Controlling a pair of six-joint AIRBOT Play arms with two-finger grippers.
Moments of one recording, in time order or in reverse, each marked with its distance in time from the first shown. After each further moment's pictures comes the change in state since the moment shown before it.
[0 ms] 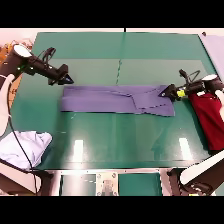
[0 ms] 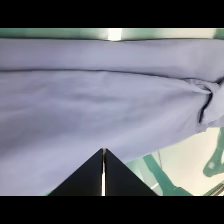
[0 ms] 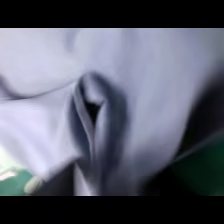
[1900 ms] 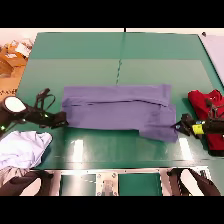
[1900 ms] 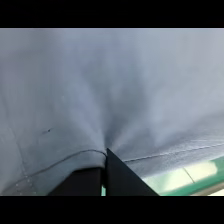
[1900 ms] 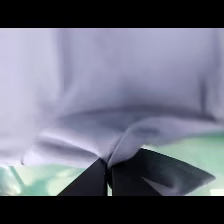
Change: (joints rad) left arm -0.031 0.766 -0.927 0.171 0.175 -0.012; right arm -0.155 1.081 -0.879 -0.169 -0.018 0.412
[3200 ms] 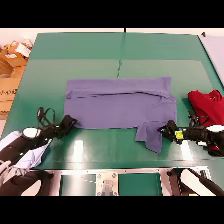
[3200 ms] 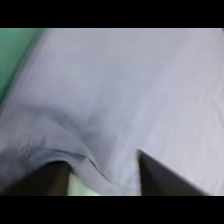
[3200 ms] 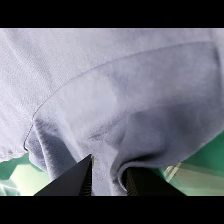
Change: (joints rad) left arm -0.158 0.017 -0.486 -0.627 0.777 0.045; right arm 0.018 -0.223 -0.296 0.156 -0.369 -0.208
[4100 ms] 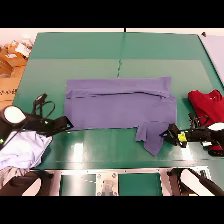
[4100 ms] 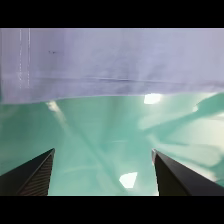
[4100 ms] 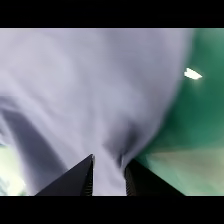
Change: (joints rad) left arm 0.115 0.119 0.310 0.622 -0.703 -0.186; right arm -0.002 0.025 0.035 -0.122 0.093 0.116
